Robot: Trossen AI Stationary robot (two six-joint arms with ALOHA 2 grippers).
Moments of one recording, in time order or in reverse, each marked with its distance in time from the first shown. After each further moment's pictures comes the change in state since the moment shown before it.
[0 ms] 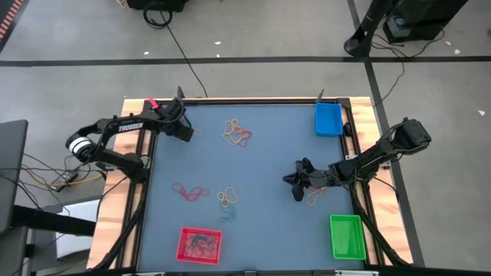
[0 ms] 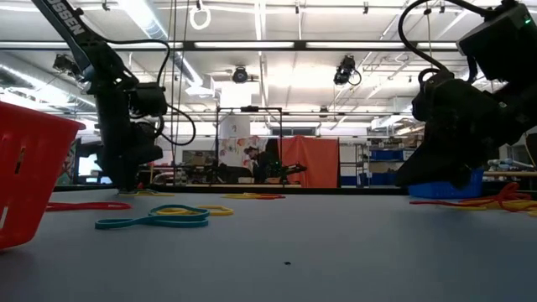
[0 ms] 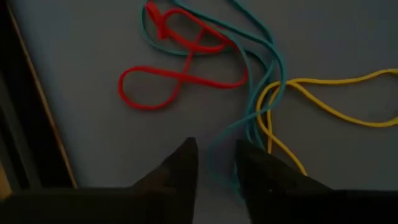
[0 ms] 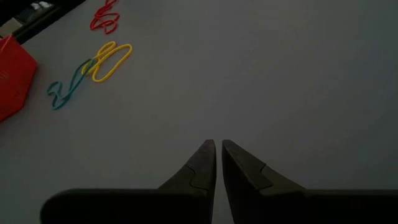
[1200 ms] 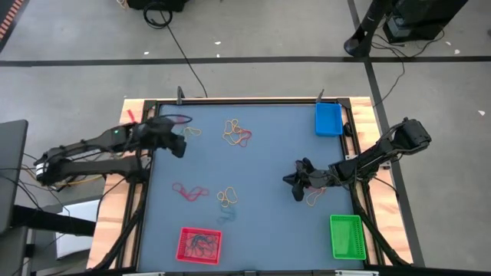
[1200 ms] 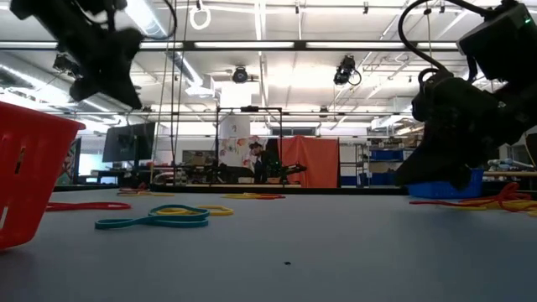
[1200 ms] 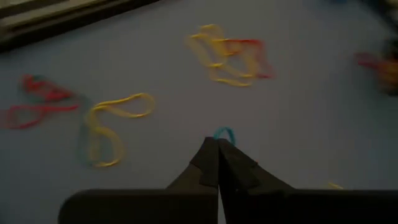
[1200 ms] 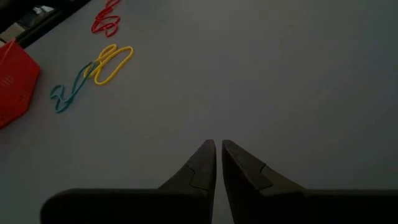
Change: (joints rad) left arm -0.572 -0.684 0.076 -0.288 0.020 -0.320; right arm 0.000 0.000 0.000 0.008 -0.003 0.022
